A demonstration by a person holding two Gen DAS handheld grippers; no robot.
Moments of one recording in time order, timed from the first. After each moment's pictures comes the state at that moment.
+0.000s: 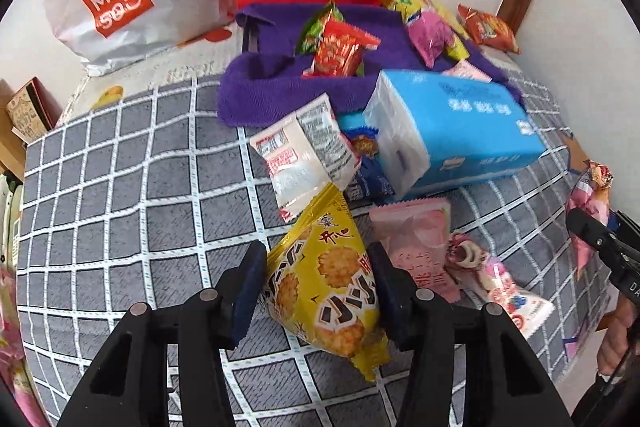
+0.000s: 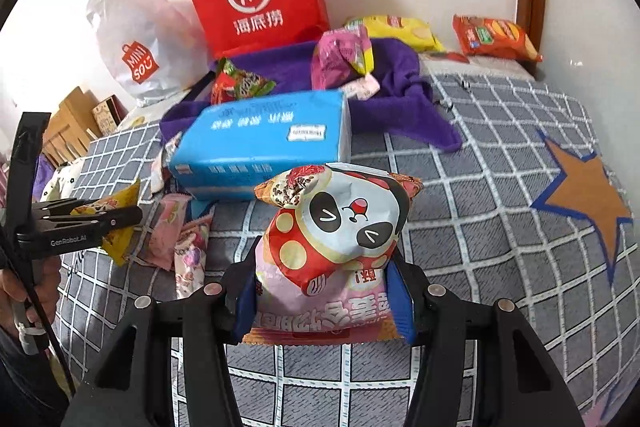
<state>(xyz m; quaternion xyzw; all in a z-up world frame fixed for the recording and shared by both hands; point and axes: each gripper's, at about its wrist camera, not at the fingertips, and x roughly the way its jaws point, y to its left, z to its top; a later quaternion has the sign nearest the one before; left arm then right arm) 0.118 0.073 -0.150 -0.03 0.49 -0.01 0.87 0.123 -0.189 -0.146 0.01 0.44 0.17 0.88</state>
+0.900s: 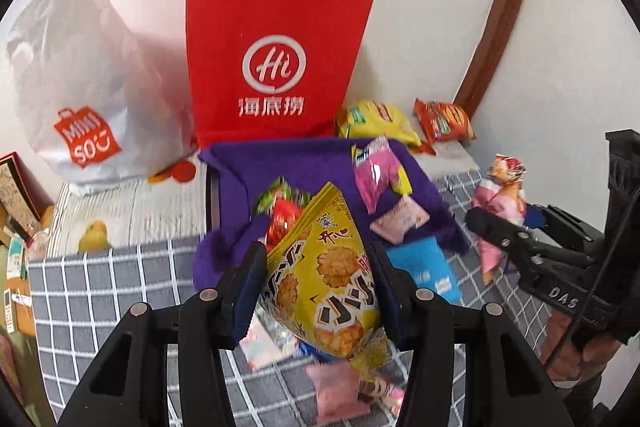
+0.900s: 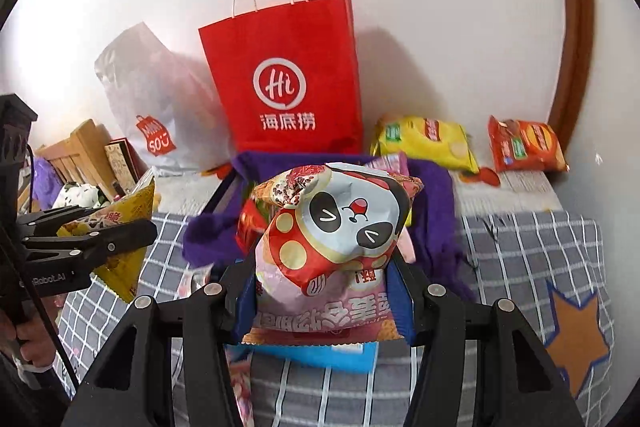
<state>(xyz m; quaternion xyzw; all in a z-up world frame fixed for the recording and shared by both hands) 0.190 0.060 -0.035 -0.06 0.40 -0.07 0.91 0.232 -0.131 -0.050 -0.01 0.38 0.20 0.90</state>
